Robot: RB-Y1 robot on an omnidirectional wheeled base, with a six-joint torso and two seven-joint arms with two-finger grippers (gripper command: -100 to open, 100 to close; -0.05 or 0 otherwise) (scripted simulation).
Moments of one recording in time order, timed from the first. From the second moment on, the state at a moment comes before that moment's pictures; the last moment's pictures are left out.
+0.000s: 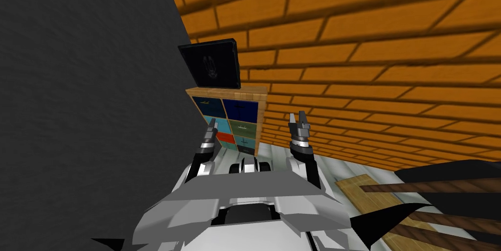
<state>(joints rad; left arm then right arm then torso) 0.47 0.12 -0.08 -2.08 -0.05 -0.41 -0.18 0.54 -0.03 -0.01 -2.27 -0.01 -0.59 0.02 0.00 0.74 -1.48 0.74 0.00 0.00</state>
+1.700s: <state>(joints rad) 0.37 0.12 -0.11 -1.69 -0.08 -0.47 -0.18 0.54 -0.03 -0.01 -2.27 -0.01 -0.59 0.02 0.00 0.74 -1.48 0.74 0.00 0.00</state>
